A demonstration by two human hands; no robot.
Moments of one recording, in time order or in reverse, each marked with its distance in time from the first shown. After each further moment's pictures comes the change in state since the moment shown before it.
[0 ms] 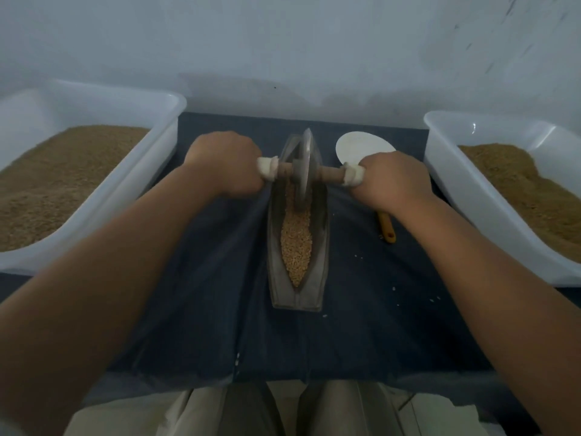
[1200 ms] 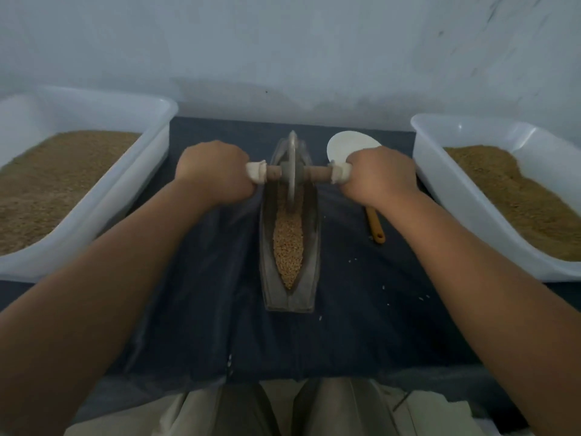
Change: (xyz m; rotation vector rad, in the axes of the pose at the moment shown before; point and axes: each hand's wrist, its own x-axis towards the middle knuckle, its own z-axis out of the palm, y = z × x) left_hand -0.009 0.003 0.008 -0.047 0.076 -0.070; right_hand 0.001 -0.006 -0.012 -0.065 0.108 -0.047
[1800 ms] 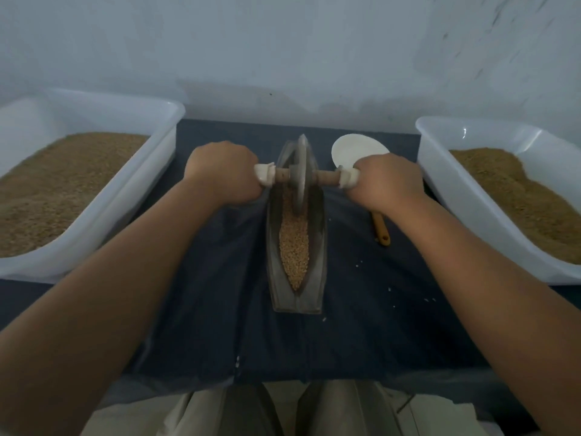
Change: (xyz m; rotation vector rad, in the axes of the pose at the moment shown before) left_hand -0.001 0.002 -0.007 0.011 -0.019 0.038; right_hand -0.006 0.000 -0.001 0.025 -0.061 0.030
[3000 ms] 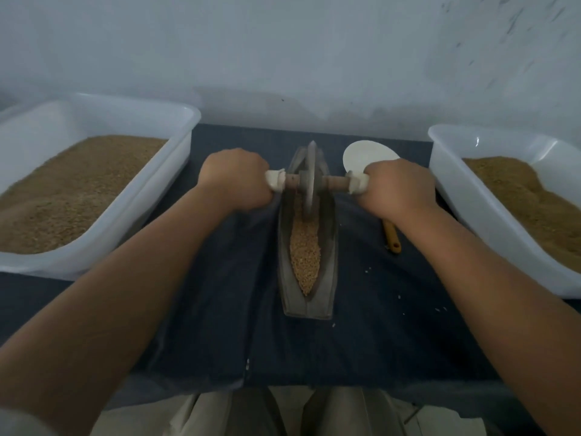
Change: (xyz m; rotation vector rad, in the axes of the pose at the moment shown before) left_hand -0.003 -0.001 0.000 -0.013 -0.029 -0.027; right_hand -0.007 -0.006 -0.006 -0.011 0.076 -0.014
